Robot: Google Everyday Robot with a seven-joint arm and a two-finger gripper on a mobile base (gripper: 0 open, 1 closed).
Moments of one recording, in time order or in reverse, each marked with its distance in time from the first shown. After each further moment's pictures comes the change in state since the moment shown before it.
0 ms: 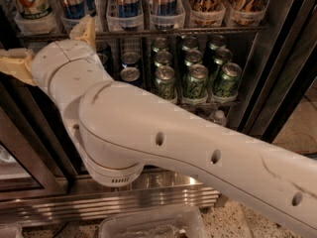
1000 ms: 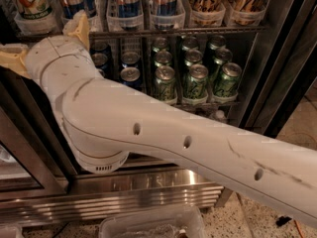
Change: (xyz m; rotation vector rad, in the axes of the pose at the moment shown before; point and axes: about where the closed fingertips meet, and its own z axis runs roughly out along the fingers) arm 0.004 -0.001 0.030 0.036 -0.027 -0.037
